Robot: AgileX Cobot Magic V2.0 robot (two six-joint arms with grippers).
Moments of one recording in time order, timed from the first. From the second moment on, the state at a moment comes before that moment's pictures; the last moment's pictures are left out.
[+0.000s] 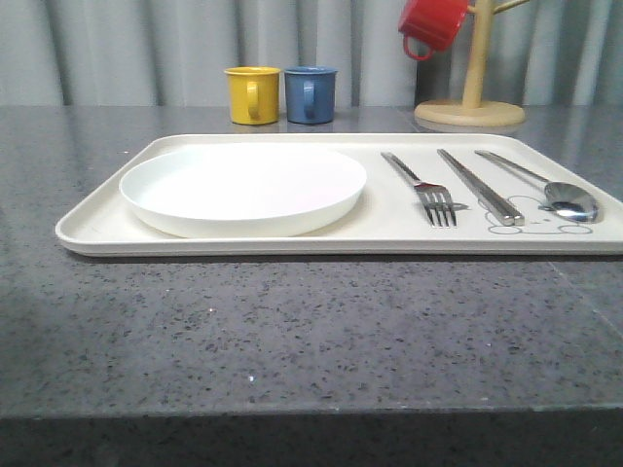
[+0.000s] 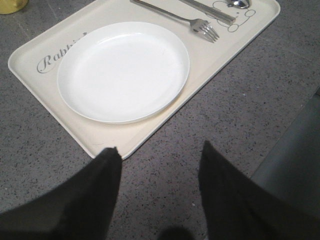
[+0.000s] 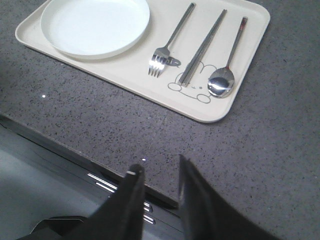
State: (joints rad) left arm -0.73 0.71 -0.80 -0.01 0.77 0.10; right arm 0.27 0.44 -0.88 0.17 1.13 -0.13
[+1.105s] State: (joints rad) left arm -0.61 0.61 -0.73 0.03 0.64 0.10; right arm 0.27 0.44 -0.88 0.17 1.11 -0.13
